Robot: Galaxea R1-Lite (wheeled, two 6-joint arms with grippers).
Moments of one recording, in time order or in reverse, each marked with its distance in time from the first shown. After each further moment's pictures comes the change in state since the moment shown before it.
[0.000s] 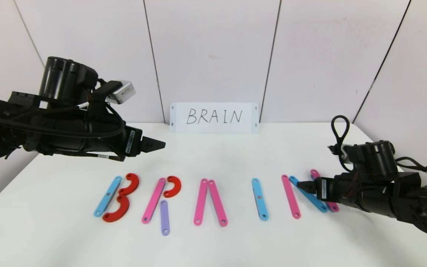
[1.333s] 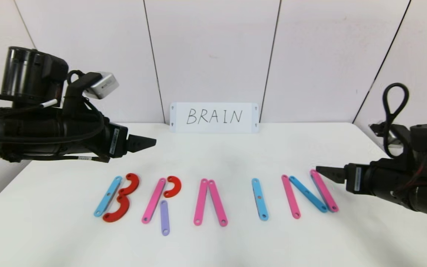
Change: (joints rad) left arm 0.001 -0.138 0.070 0.000 0.013 -0.001; right arm 0.017 -0.377 0.012 0.177 -0.015 -0.026
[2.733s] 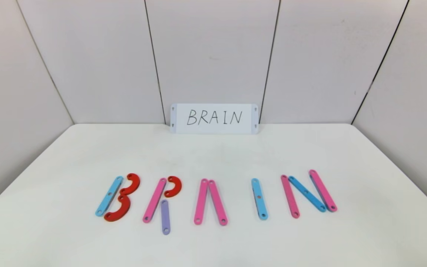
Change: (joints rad) left arm 0.048 -1.076 0.481 0.339 0.182 -0.011; right arm -0.149 -1.152 -0.001 0.668 -0.129 -0.073
